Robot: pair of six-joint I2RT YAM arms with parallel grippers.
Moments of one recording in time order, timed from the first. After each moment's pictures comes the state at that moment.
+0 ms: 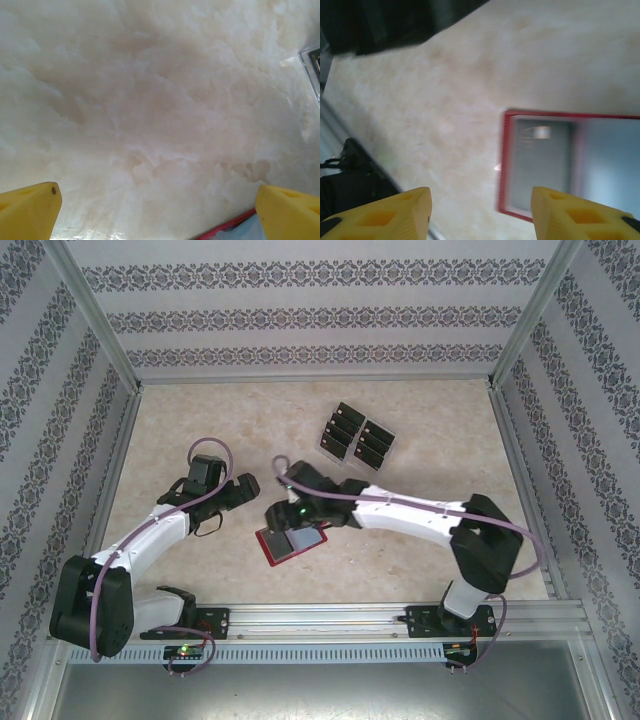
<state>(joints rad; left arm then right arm) -0.23 1.22 0.65 -0.34 0.09 -0.68 0.95 1.65 1.14 -0.40 -0.19 0.68</state>
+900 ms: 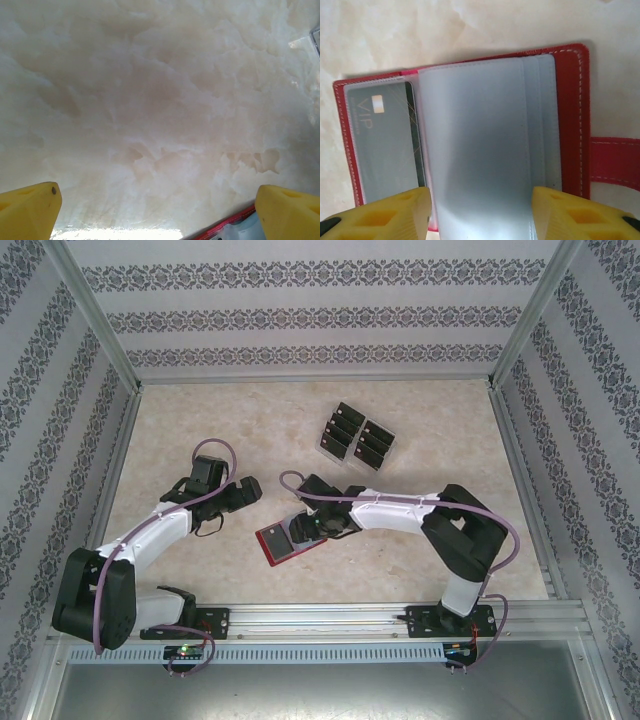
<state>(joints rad) -0.23 1.25 0.65 -0.34 0.11 -0.65 0.91 1.78 1.03 -0.39 -0.17 0.65</state>
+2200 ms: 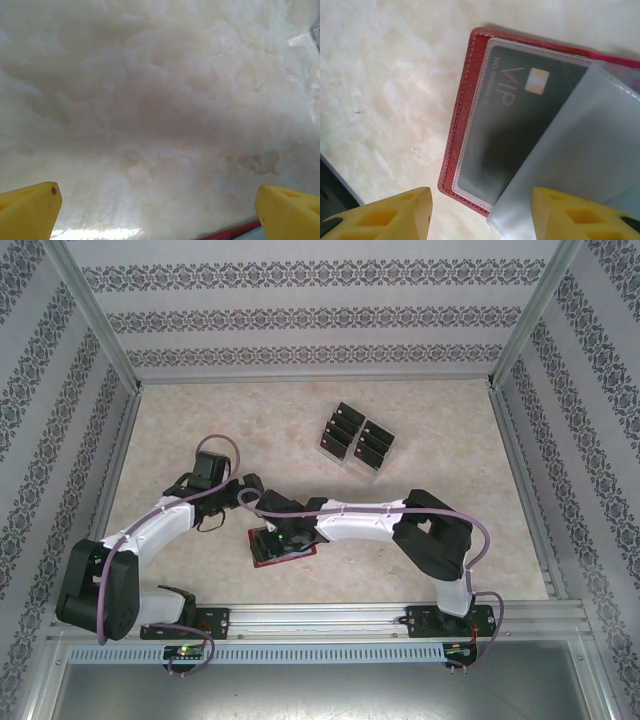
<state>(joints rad) -0.23 1.31 0.70 -0.33 0.12 -0.61 1.11 1.94 1.27 -0.39 -0.24 0.68</state>
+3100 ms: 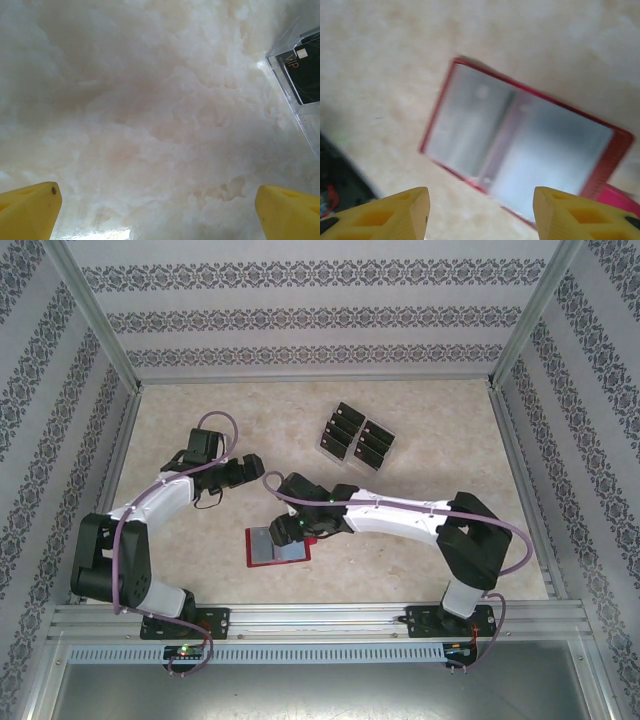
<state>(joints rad) -0.14 1.45 0.86 -0.35 0.29 -0.50 1.02 1.74 1.17 -0.50 -0.16 0.62</state>
